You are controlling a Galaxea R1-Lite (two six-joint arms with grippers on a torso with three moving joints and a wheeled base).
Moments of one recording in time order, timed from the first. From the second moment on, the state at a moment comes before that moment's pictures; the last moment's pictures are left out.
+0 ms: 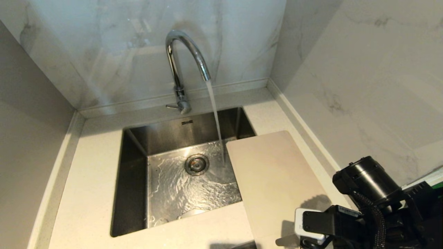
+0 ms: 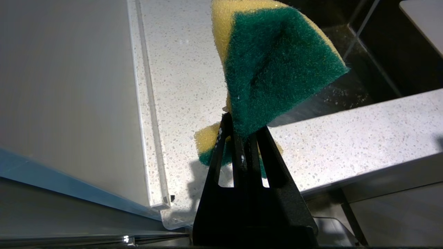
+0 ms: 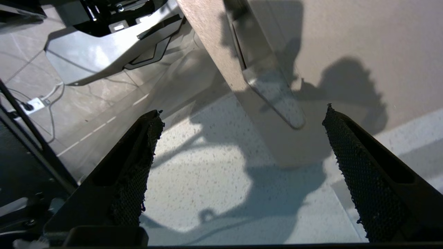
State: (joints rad) left arm 0.00 0.00 -0.02 0.04 0.02 -0.07; right arm 0.42 1.46 -0.75 0.40 0.00 -0.89
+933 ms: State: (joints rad) left arm 0.00 0.00 -0.02 0.04 0.02 -0.07; right arm 0.57 1.58 -0.55 0.06 -0.01 -0.90
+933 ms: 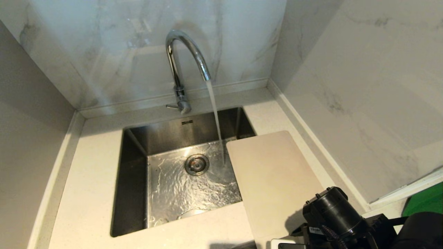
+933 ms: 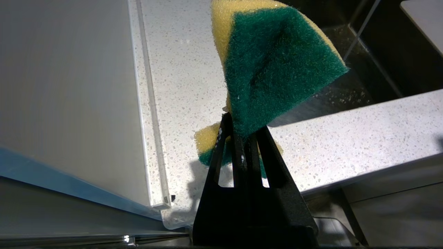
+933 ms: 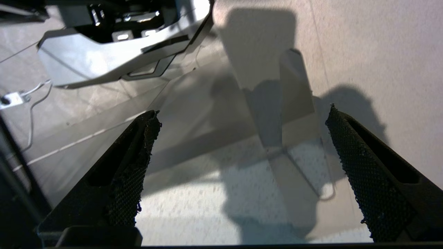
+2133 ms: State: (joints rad) left arm 0.00 0.00 -0.02 0.04 0.02 -0.07; right arm 0.55 1.66 -0.46 -0.12 0.00 -0.93
